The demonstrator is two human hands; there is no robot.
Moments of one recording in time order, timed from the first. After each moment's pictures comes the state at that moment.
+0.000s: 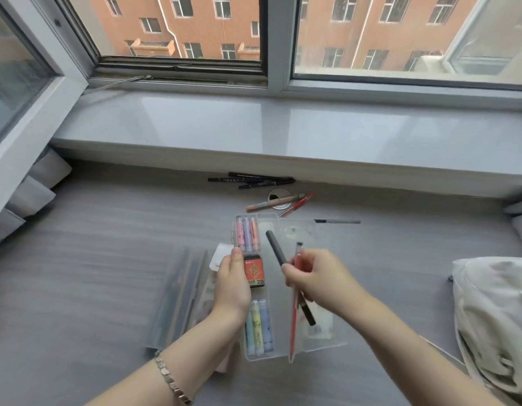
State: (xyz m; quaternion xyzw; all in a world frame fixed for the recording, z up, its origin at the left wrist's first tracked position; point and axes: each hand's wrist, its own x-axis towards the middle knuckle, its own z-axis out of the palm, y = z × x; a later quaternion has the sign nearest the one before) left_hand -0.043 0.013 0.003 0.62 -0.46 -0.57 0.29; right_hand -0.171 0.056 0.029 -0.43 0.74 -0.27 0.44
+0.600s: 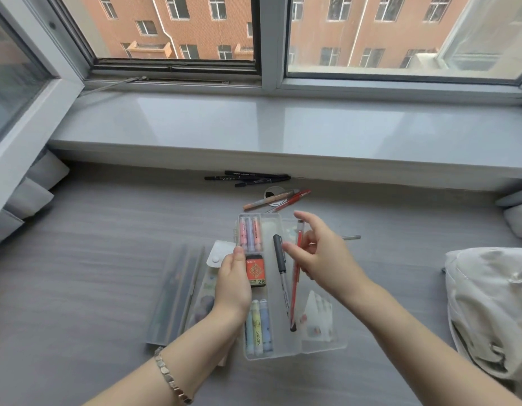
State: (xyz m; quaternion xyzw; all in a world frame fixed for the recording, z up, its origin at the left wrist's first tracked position) left_hand -0.045 0.021 -0.001 0.61 -0.45 -0.60 0.27; right_hand -0.186 0.055 0.025 -0.47 0.71 -0.37 0.37
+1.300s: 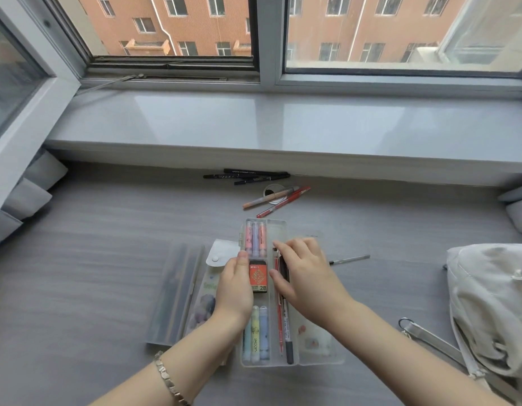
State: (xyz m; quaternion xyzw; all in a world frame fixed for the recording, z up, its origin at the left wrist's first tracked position) left_hand -0.044 0.027 -0.004 0.61 -0.49 -0.57 0.26; right_hand -0.164 0.068 -0.014 -0.66 0.72 -0.19 0.09
